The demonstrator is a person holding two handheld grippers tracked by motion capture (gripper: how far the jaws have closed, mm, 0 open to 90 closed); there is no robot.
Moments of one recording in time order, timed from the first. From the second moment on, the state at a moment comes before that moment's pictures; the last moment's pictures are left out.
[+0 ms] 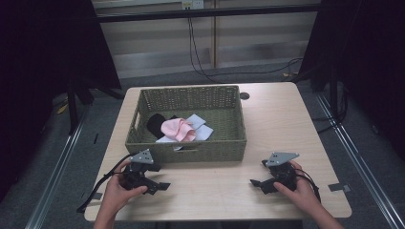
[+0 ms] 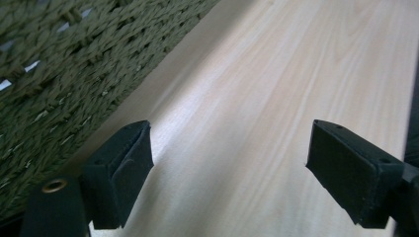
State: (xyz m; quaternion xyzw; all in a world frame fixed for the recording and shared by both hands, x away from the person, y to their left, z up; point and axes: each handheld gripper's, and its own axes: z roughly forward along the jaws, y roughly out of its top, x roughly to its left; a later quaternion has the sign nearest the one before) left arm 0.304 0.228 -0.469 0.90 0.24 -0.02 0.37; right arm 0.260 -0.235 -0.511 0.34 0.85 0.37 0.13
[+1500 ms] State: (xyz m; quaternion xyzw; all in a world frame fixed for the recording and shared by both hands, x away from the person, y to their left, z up) left arm 0.348 0.220 -0.365 0.90 0.24 -0.01 0.37; right arm 0.259 -0.235 -0.511 0.34 0.85 0.37 0.13
